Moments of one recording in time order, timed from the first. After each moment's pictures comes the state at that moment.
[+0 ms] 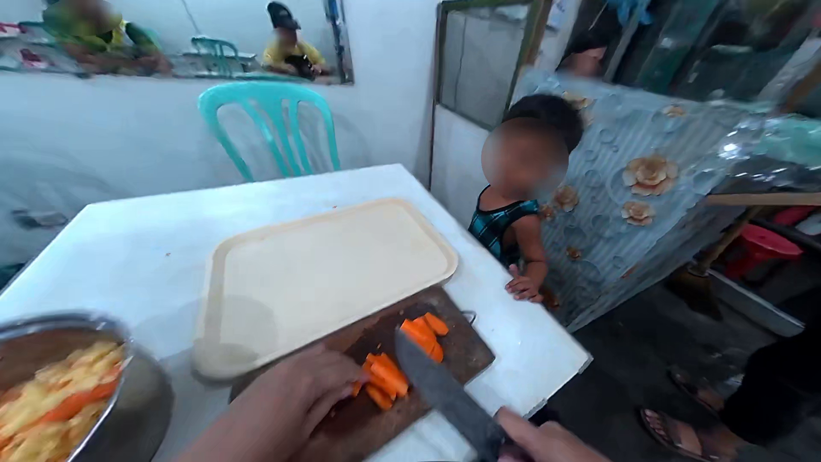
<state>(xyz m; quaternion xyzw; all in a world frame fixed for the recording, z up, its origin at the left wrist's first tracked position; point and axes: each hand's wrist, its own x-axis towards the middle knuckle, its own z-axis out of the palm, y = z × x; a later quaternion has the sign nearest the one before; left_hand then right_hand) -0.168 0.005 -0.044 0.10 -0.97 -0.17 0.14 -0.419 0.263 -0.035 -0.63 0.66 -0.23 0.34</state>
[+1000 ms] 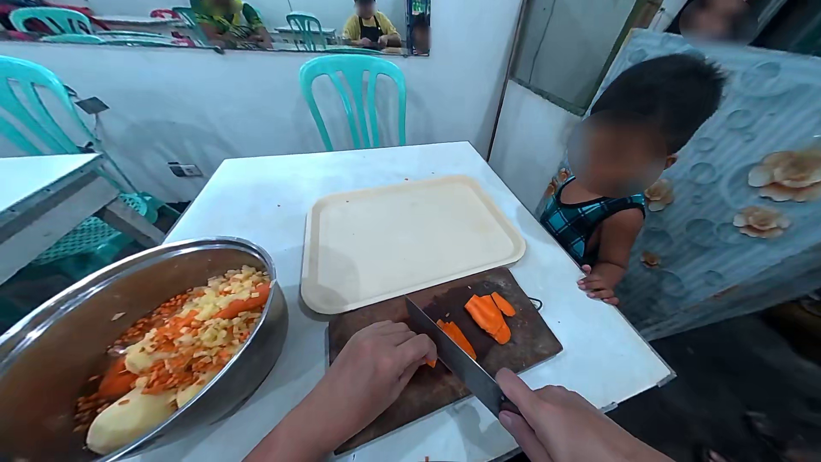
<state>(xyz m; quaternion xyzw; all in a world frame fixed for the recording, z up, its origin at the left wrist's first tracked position) -0.161 0.028 -0.077 0.10 -0.94 -0.04 0.33 -0.375 0.196 0.003 -0.67 0.66 -0.01 0.35</state>
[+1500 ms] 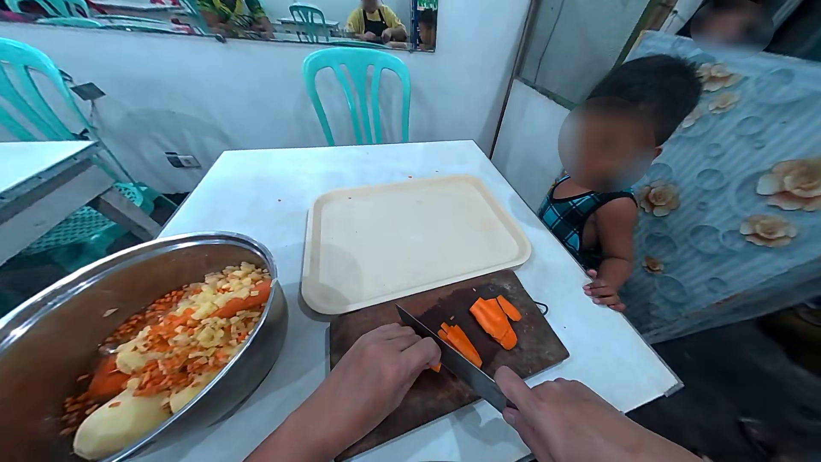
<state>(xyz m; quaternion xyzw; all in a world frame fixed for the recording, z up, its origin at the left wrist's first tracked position) -0.162 0.026 -0.077 0.08 -0.94 -0.05 0.33 -0.371 0.177 0.019 -0.69 0.65 0.09 0.32</state>
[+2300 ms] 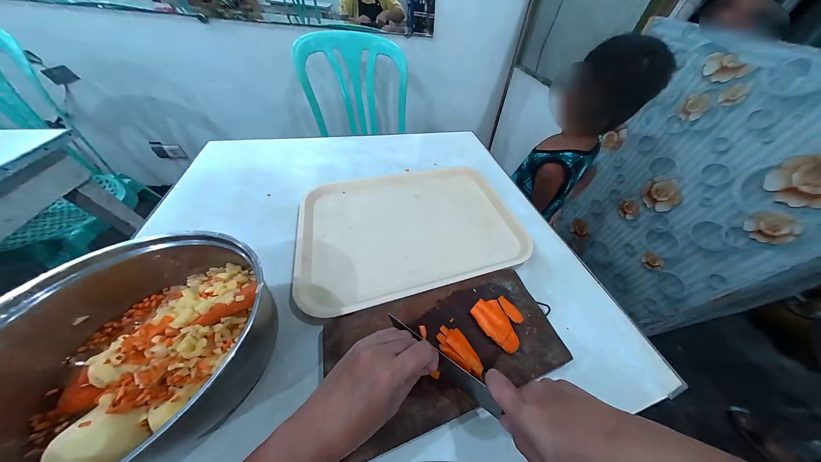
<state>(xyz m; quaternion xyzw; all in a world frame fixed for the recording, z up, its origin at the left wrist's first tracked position) -0.161 0.022 -0.080 0.09 -0.94 -0.09 0.33 -0.366 0.152 0.026 -0.66 0.62 0.18 0.39</state>
